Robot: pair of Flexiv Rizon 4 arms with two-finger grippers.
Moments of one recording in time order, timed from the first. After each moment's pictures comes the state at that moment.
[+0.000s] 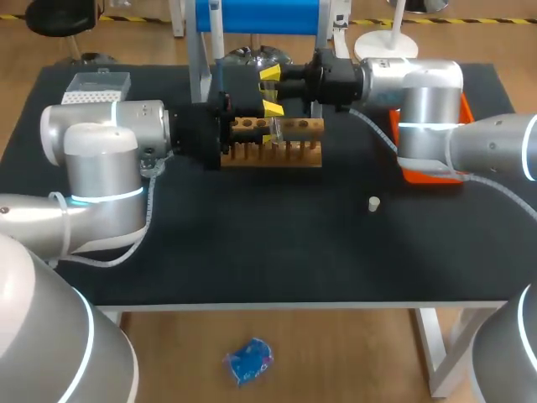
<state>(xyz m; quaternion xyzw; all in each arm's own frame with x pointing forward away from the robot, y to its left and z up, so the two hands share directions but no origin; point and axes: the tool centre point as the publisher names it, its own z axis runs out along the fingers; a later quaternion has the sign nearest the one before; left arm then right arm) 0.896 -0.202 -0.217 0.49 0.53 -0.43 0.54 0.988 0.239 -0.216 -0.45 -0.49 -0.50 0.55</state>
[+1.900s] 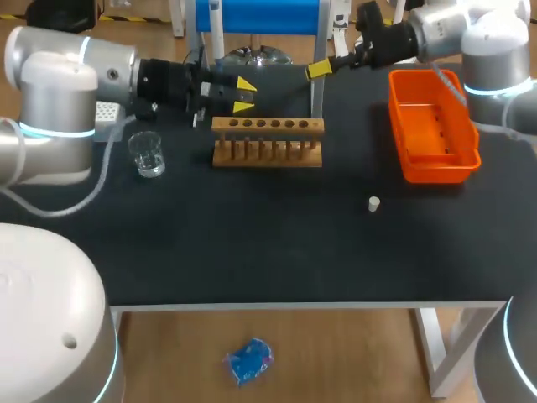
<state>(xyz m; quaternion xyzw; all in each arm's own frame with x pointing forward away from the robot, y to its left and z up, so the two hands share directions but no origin) 0.917 -0.154 -0.185 0.36 0.69 -0.56 0.27 0.974 0.149 -0.191 -0.21 -0.76 -0.55 0.27</state>
